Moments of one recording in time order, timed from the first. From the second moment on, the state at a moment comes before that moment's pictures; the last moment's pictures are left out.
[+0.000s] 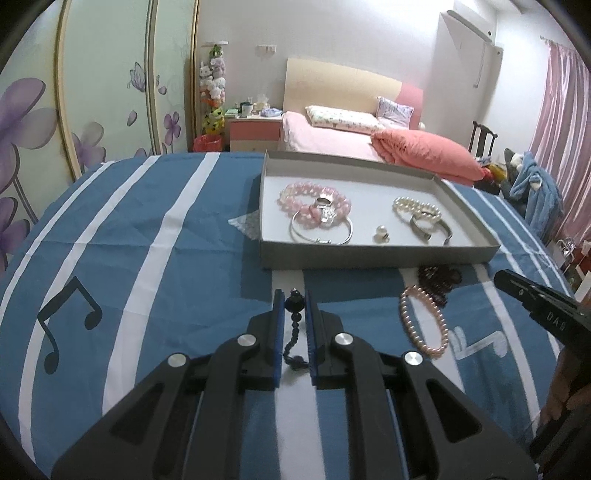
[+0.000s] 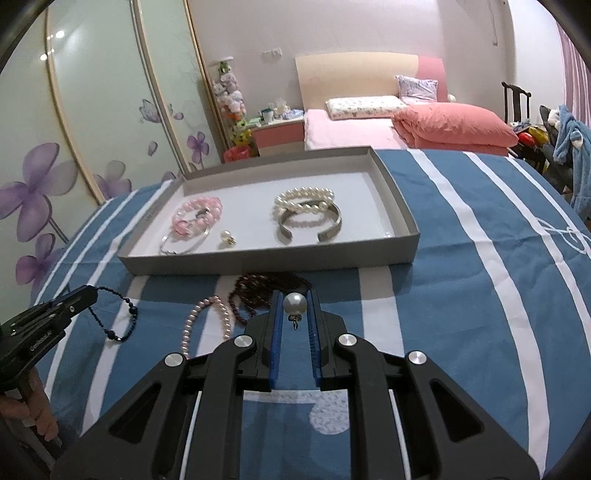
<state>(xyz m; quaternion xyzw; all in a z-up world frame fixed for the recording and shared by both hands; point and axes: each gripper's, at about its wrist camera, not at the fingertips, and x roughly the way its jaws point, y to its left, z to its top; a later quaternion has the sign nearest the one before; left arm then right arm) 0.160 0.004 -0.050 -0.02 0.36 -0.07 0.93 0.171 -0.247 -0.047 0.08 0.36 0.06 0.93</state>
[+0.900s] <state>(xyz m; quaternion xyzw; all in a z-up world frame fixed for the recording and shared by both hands) 0.132 -0.019 -0.008 0.00 0.26 -0.08 0.96 0.138 -0.237 -0.002 0.06 0.22 0.06 0.97</state>
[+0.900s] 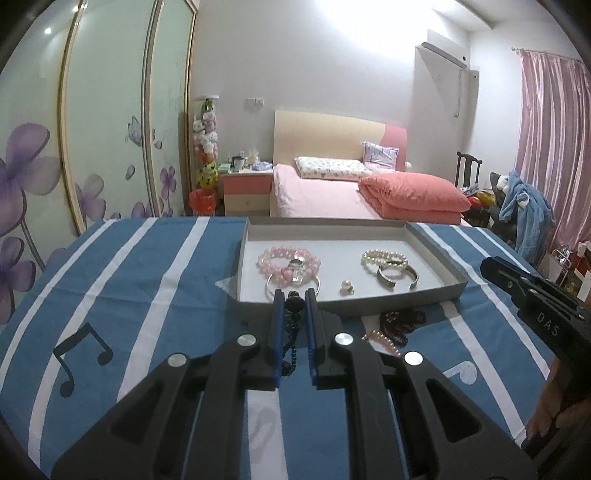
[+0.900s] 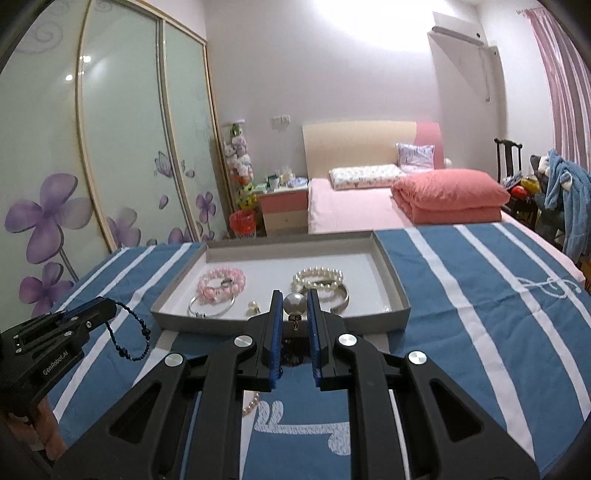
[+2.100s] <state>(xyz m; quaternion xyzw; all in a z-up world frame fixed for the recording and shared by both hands) 0.212 -0.045 0.015 0.00 0.23 -0.09 0.97 0.198 -0.231 0.019 0.06 0.17 0.04 0.98</state>
